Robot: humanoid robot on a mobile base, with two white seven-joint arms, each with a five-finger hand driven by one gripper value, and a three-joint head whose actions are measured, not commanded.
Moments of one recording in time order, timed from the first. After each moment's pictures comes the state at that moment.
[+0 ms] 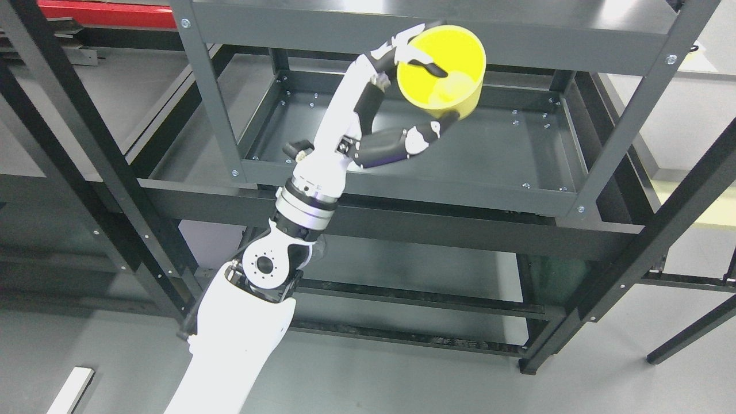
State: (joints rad) left arm -0.72 0.00 -0.34 -1.57 0.10 -0.40 -0.10; right arm 0.00 0.00 0.00 -0.24 0.00 0.09 -0.12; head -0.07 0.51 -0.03
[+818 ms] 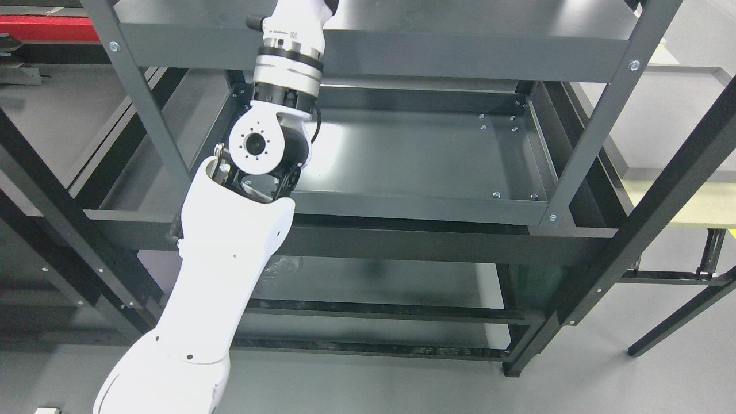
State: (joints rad) left arm -1.06 0.00 -0.33 -1.49 0.26 0.00 0.22; right arm 0.00 0.00 0.00 -0.24 0.00 0.09 -0.12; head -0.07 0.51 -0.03
